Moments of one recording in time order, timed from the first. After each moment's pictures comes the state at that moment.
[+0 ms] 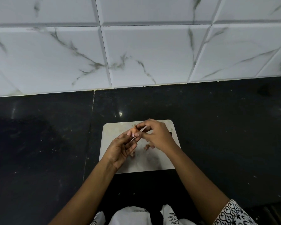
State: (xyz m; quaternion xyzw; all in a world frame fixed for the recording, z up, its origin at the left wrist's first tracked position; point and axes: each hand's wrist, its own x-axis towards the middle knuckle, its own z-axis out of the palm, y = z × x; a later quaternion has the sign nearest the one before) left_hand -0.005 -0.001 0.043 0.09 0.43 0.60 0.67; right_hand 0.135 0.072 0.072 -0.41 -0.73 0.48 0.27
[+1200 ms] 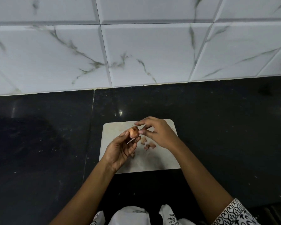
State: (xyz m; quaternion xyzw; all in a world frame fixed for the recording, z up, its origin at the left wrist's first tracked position) left_hand -0.008 0.000 0.037 0.05 0.36 0.61 0.70; right_hand 0.139 0.084 0.077 -0.36 -0.82 0.39 0.21
